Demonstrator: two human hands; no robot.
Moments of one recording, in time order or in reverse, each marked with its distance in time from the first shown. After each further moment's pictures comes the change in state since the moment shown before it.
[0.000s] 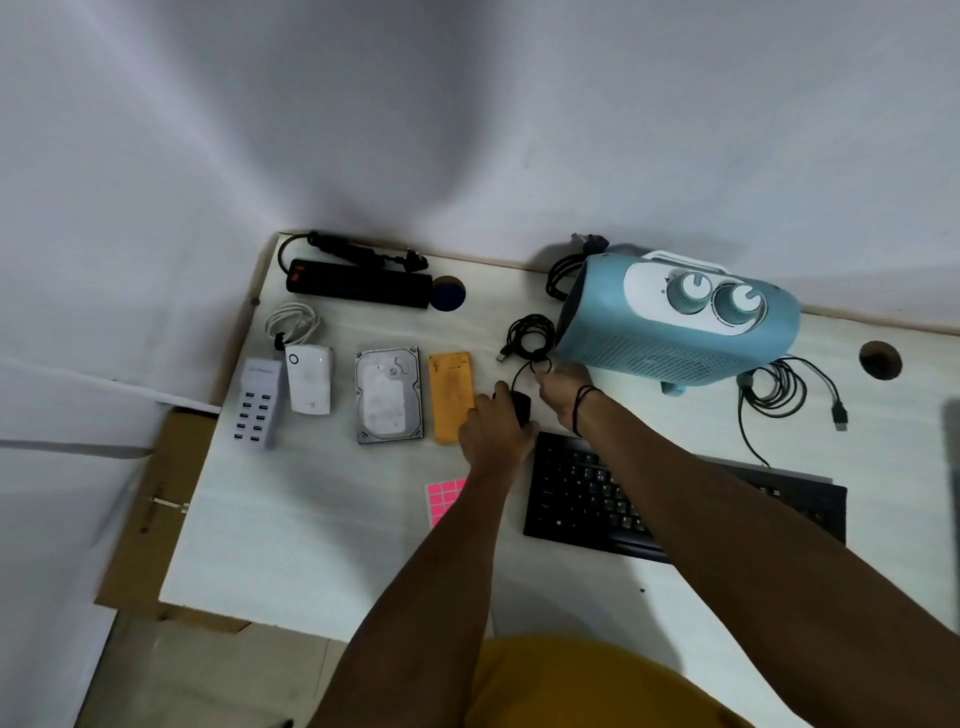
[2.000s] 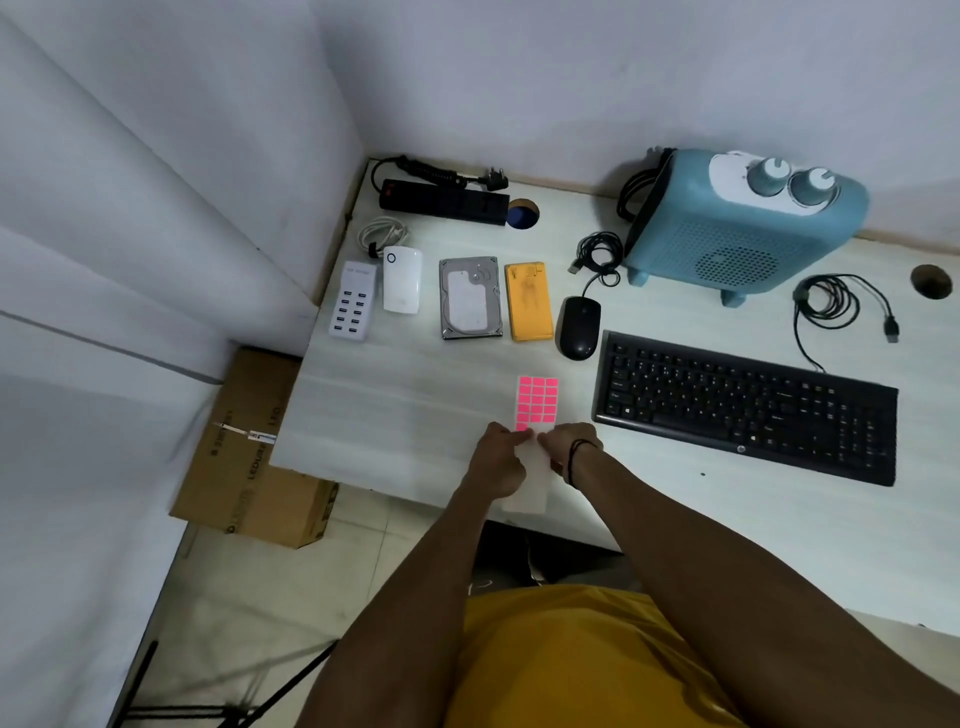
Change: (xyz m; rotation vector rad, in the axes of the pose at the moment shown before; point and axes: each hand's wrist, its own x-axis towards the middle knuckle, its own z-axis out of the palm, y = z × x) left_hand -0.134 -0.186 0.049 -0.276 -0.311 0.103; right_hand -0.178 0.143 0.119 0.044 -0.012 0.283
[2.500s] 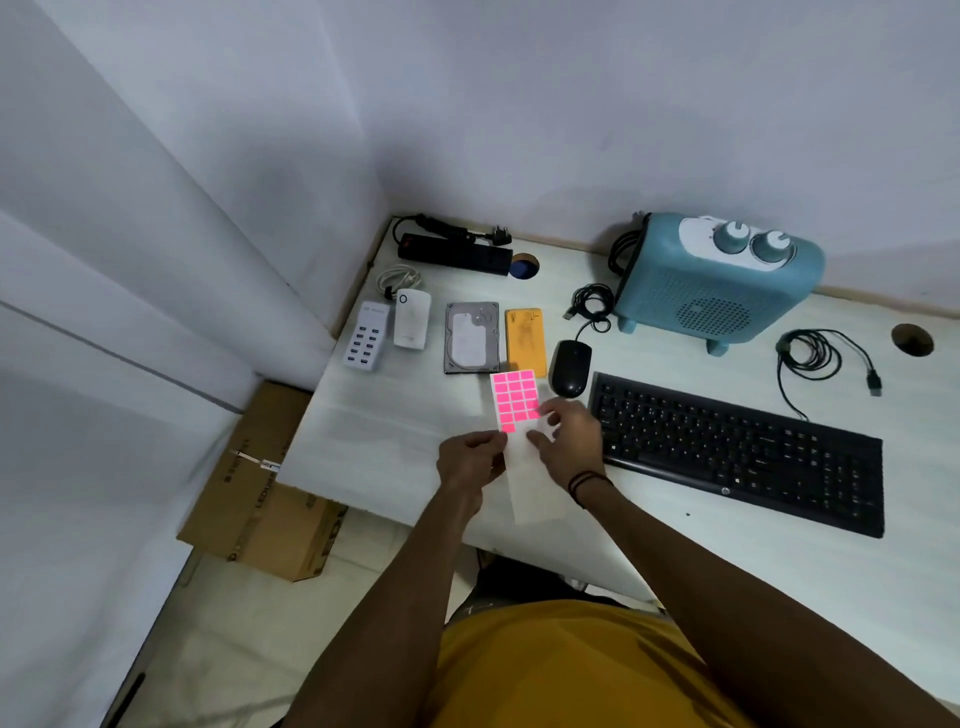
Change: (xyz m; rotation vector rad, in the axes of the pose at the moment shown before) left_hand -0.040 0.046 -0.040 -1.122 0.356 -0.346; right_hand -0.062 -0.024 -0.046 -0.362 0.194 -0.874
